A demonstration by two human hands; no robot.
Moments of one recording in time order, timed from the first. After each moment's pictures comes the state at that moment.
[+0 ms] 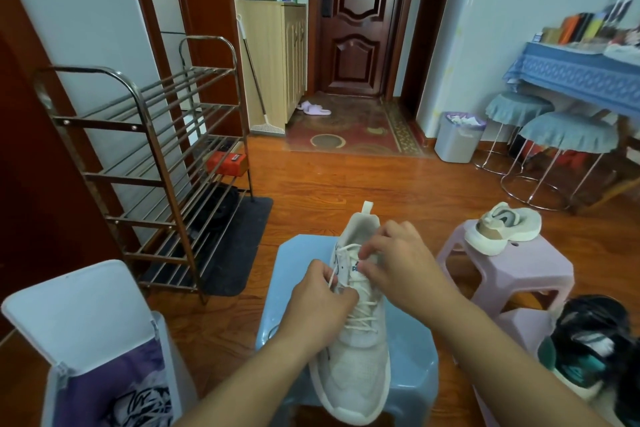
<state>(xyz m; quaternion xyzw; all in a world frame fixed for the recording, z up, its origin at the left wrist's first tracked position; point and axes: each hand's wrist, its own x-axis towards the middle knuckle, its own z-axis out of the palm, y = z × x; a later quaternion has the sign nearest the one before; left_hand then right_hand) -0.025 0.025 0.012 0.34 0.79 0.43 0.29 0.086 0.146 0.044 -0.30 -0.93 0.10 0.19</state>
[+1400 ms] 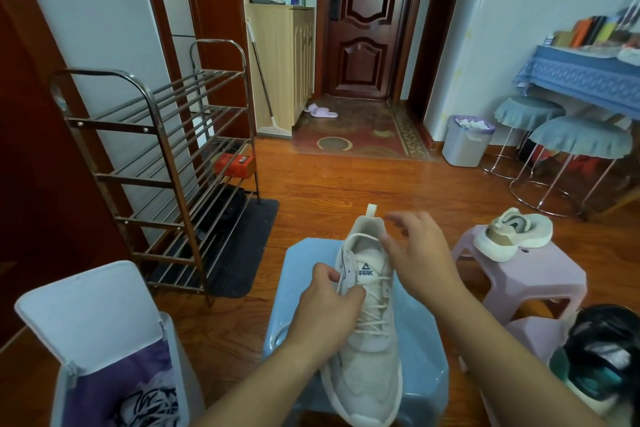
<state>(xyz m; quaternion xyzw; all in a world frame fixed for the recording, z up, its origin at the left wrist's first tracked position) -0.027 0.023 0.014 0.32 0.78 0.44 0.31 0.076 0.162 0.047 -0.40 -0.84 0.21 0.30</state>
